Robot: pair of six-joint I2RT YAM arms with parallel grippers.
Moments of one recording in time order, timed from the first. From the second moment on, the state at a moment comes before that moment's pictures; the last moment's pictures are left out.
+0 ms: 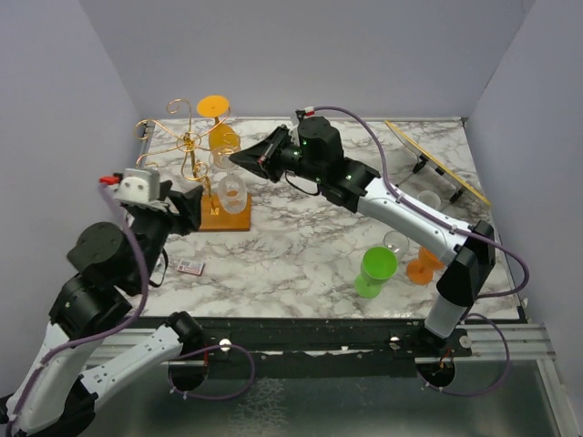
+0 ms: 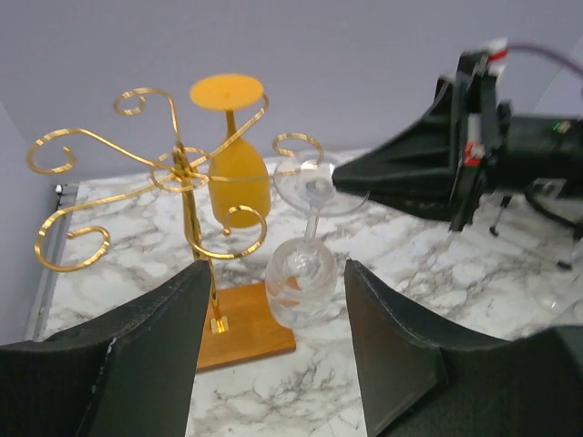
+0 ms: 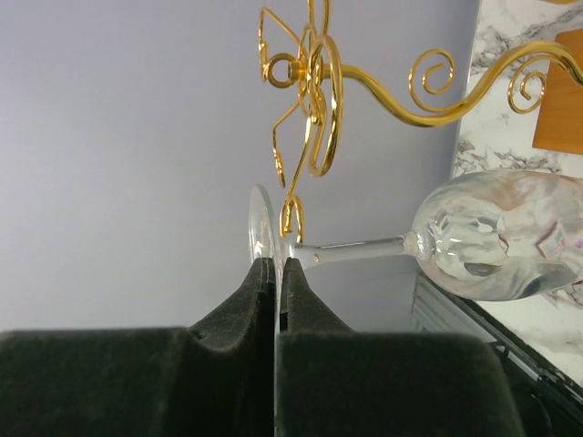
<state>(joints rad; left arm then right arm) -0.74 0.59 1.14 -0.54 -0.48 -0.04 0.88 1.72 1.67 -0.10 -0.16 1.39</state>
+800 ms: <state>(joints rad) -0.74 0.69 1.50 -0.62 -0.53 -0.06 0.93 2.00 2.02 -0.08 -0.07 1.31</state>
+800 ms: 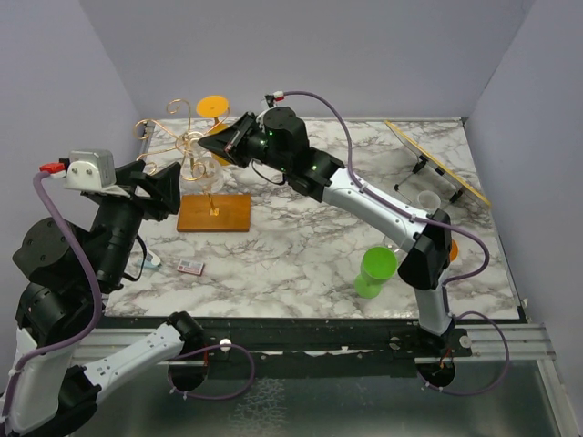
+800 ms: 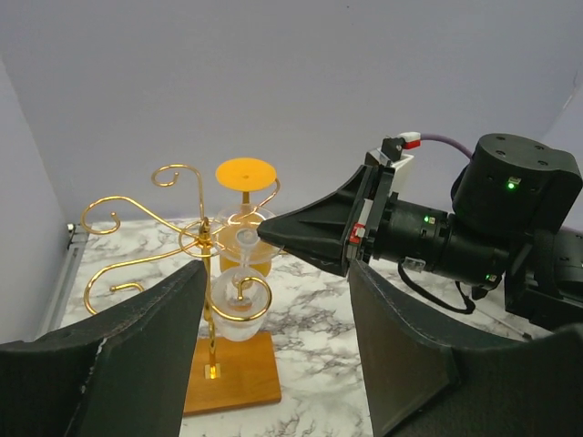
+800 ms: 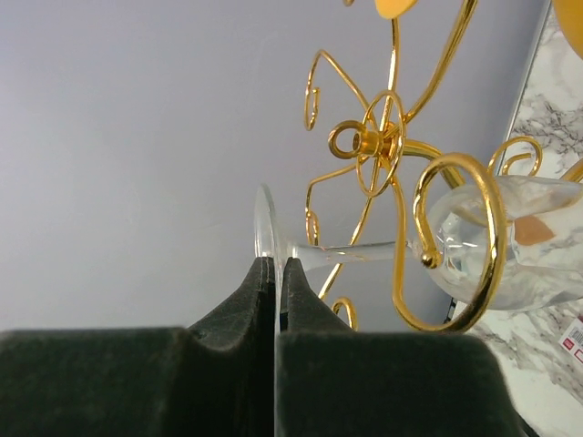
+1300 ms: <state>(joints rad) -0.74 0.68 1.50 -0.63 -0.55 -0.03 0.98 2.02 2.10 -0.16 -0.07 1.22</state>
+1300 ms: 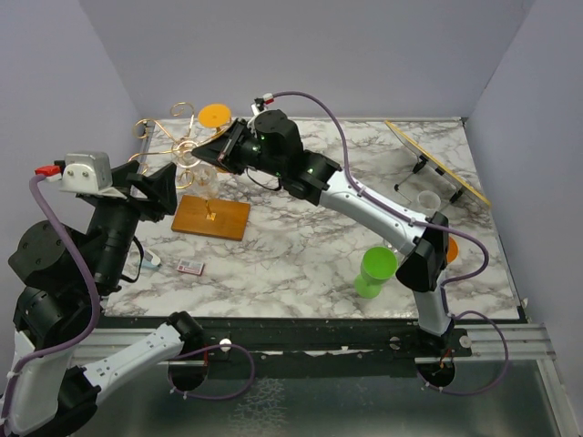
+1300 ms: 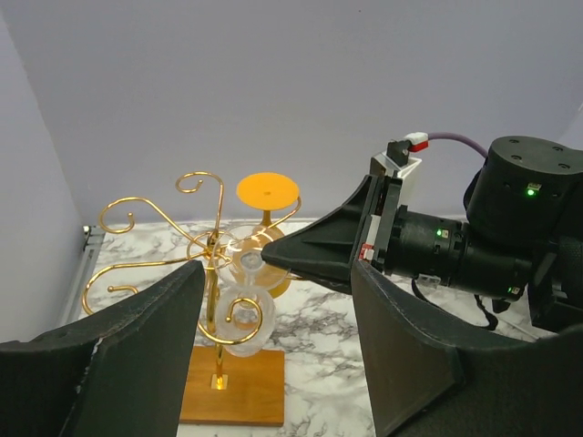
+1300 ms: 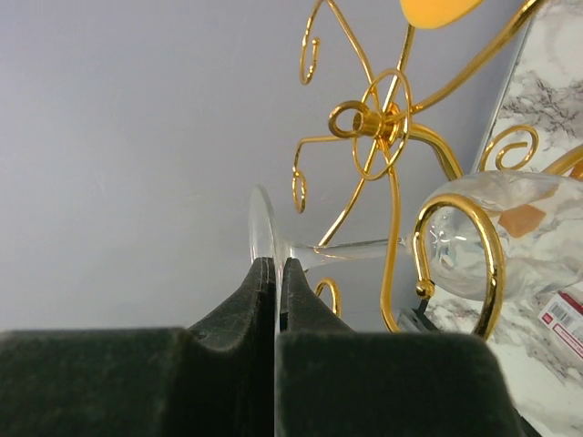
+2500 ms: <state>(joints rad) -0.74 0.67 1.50 -0.62 -0.57 -0.03 1.04 2.13 2.24 -0.25 -0.12 1.16</state>
